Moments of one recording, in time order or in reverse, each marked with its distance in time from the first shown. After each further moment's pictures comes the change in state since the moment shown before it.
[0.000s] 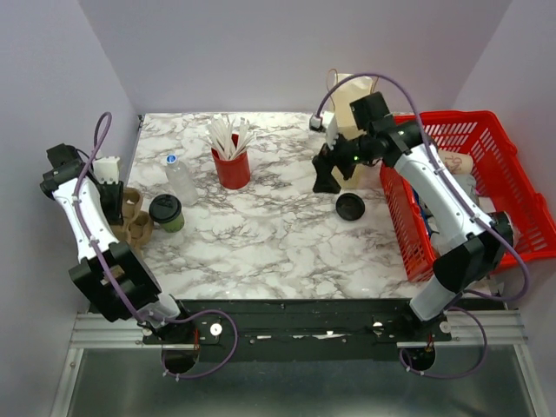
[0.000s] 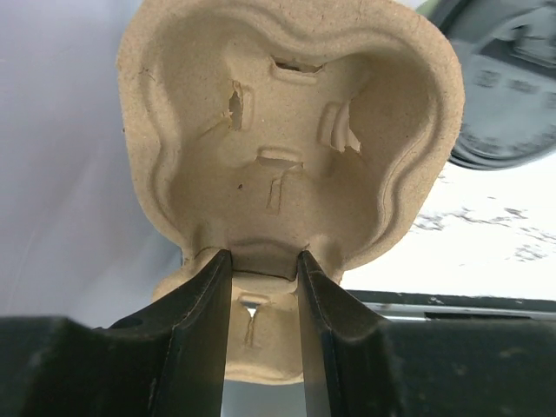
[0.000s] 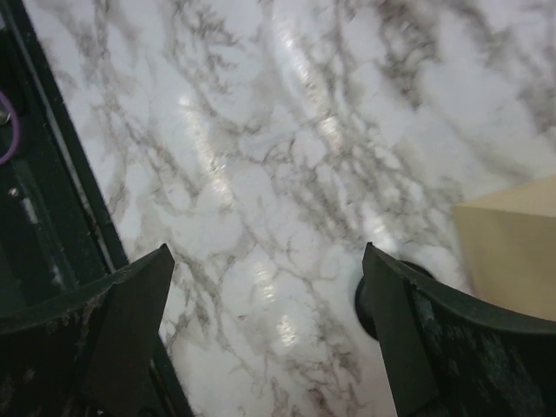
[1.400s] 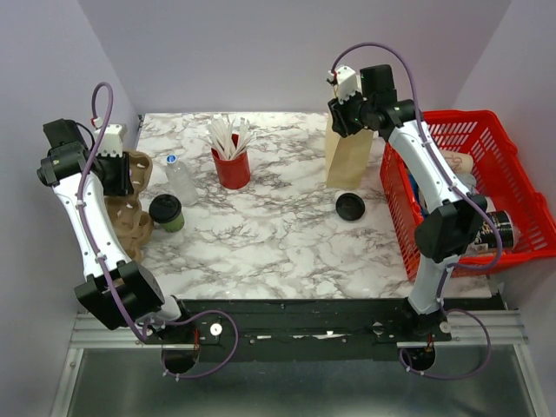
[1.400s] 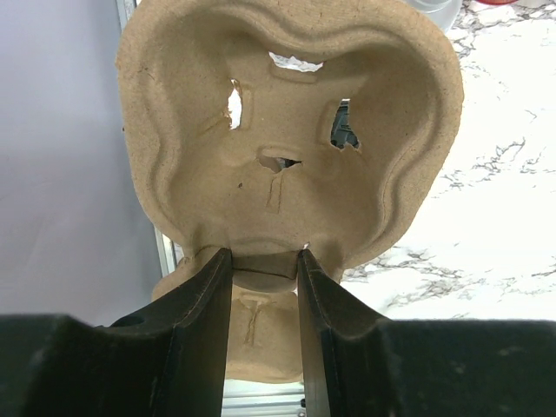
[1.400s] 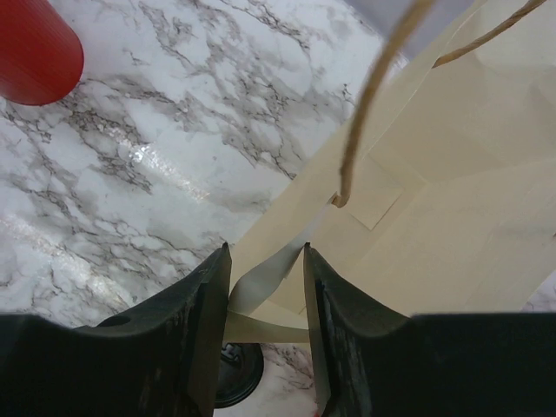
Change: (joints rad) left arm -0.101 -0.065 0.207 -0.042 0.183 -0.094; right arm -0.140 0.256 0.268 0.303 0.389 0.138
